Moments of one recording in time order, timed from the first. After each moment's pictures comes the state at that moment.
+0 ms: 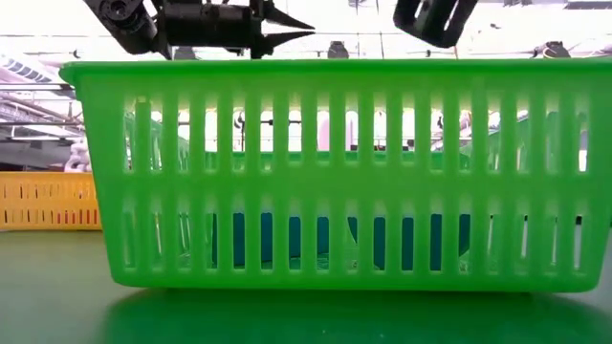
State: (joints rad) left arm 0.14 1.46 0.76 0.82 -0.02 -1.06; right arm 0.50 1.61 0.82 0.66 0.00 0.86
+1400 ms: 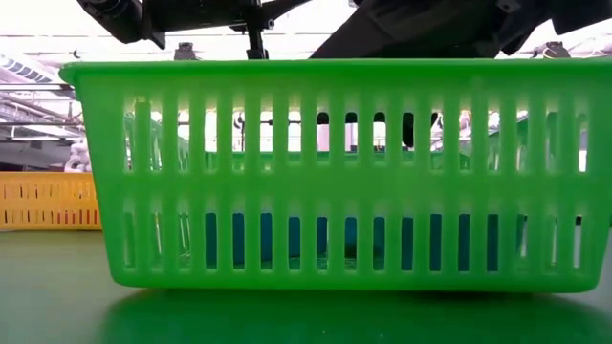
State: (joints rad) left arm 0.00 1.46 0.76 0.81 0.10 -1.01; right arm 0.50 1.82 0.95 0.35 0.21 0.61
